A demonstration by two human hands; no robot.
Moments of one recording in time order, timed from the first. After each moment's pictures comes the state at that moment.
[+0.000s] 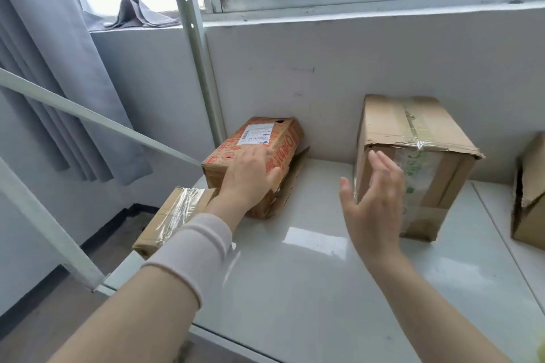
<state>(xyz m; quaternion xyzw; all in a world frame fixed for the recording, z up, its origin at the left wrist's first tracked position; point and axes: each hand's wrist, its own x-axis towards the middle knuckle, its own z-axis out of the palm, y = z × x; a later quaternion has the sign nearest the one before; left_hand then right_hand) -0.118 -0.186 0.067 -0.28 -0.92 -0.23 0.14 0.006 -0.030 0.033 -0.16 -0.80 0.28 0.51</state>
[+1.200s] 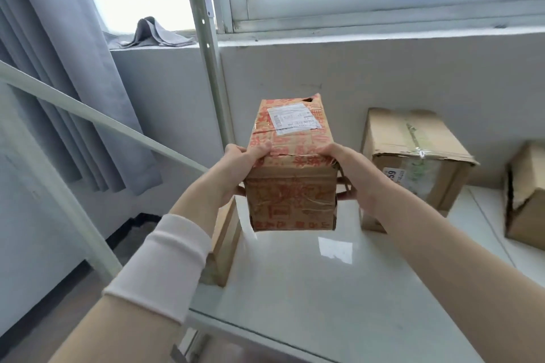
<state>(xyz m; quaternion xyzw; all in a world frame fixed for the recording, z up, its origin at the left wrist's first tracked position) -0.098 -0.246 0.142 -0.08 -0.80 -0.57 -0.17 0.000 -0.070 0.141 -0.17 -0.72 0.67 0.06</state>
